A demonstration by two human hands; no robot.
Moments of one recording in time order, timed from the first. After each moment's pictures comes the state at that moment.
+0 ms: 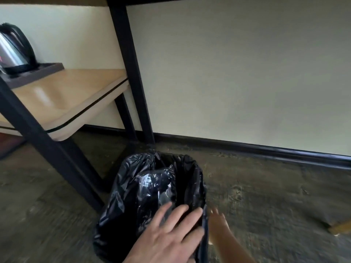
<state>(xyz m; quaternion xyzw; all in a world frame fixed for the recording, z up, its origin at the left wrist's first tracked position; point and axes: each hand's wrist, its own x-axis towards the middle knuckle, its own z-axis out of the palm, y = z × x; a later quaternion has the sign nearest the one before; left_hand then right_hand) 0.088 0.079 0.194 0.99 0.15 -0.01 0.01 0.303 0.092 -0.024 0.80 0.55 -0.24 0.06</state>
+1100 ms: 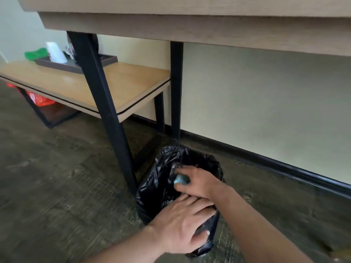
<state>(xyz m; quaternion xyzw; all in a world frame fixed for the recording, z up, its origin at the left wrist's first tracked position) 0.070 0.070 0.207 0.98 0.18 0.09 0.06 0.221 0.116 0.247 0.66 0.71 -0.26 -0.03</state>
